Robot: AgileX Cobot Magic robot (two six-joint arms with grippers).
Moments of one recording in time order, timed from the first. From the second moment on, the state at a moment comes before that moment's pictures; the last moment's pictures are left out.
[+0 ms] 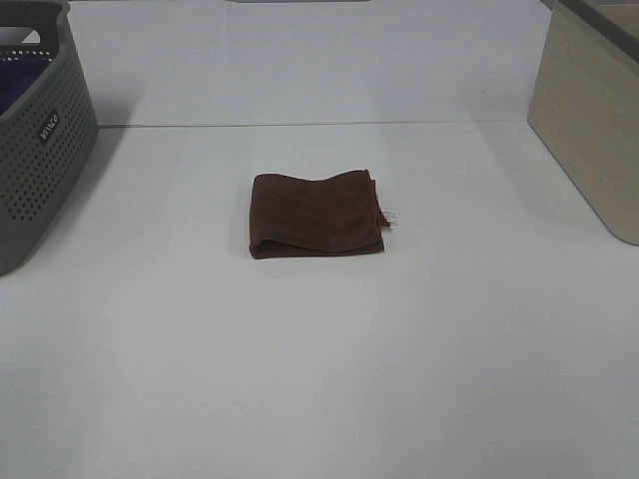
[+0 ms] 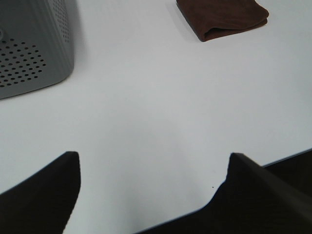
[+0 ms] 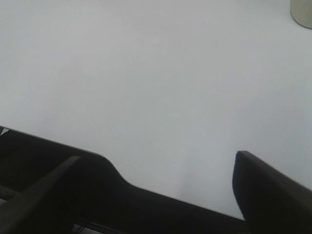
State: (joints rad) left arm -0.18 0.14 -0.50 -0.14 1.06 0.11; right arm 0.21 0.31 -0.51 0.06 1.07 -0.12
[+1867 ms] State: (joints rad) left arm 0.03 0.00 -0.50 -0.14 1.06 0.11; right arm 0.01 -0.01 -0.51 0.07 1.06 -0.12
